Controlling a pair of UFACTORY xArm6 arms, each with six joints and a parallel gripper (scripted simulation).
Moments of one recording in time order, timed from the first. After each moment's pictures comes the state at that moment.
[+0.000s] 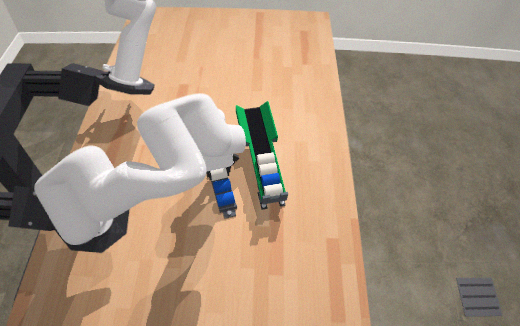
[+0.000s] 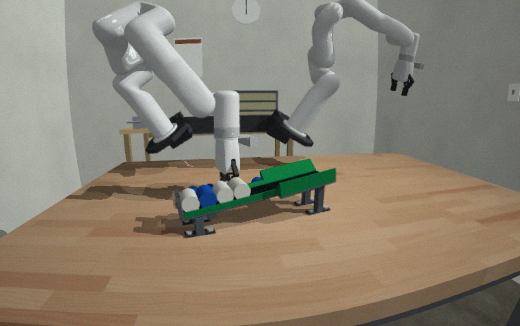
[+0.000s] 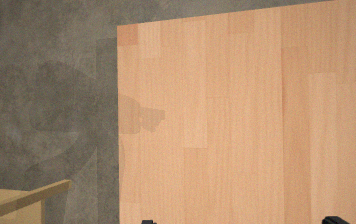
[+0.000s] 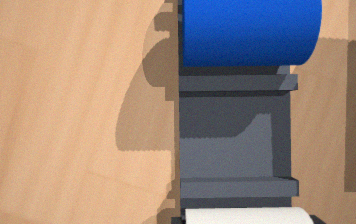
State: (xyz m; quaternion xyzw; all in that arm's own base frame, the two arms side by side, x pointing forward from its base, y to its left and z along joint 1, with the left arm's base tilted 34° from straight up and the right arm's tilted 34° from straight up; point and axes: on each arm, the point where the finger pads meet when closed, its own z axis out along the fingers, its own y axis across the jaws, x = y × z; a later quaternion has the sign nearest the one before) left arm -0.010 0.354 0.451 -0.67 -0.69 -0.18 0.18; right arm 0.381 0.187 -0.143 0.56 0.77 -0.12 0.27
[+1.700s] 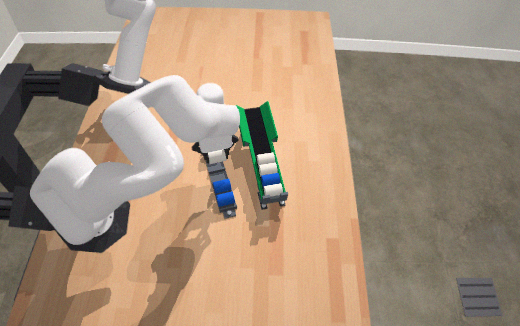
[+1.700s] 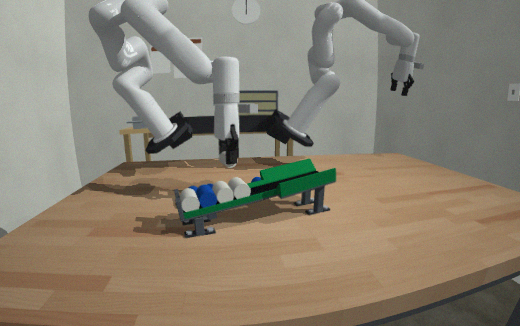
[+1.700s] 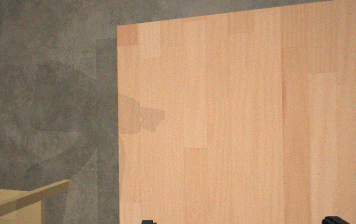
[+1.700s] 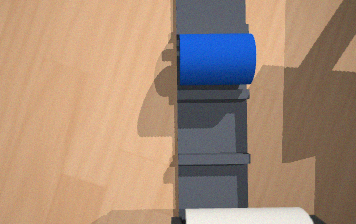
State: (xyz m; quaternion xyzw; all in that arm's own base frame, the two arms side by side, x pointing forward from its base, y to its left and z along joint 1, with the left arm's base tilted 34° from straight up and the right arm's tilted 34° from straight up) left arm -0.010 0.354 0.451 -0.67 -0.69 -0.18 0.18; right arm 0.354 0.234 -0.064 0.56 0.77 -0.12 0.27
